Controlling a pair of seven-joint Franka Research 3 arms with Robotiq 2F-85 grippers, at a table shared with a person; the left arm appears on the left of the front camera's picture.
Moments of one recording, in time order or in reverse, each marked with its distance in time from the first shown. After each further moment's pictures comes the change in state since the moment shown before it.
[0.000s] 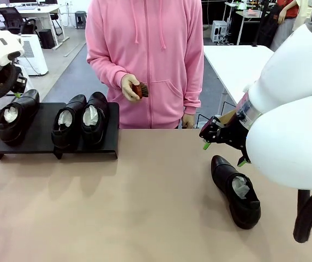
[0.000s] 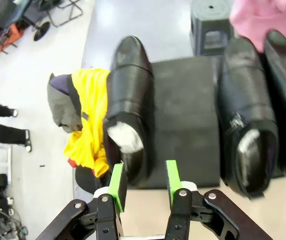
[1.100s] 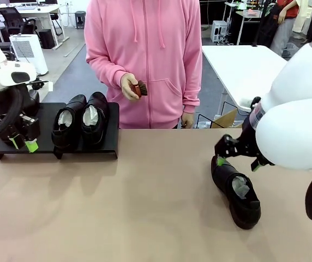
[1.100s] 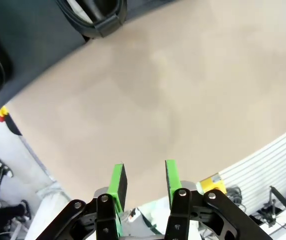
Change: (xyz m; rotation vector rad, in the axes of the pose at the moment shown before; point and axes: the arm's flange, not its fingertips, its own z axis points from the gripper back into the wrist) left arm -0.073 -0.060 0.038 -0.427 0.553 -0.294; right arm 0.046 -0.049 -0.062 -0.059 0.154 0.369
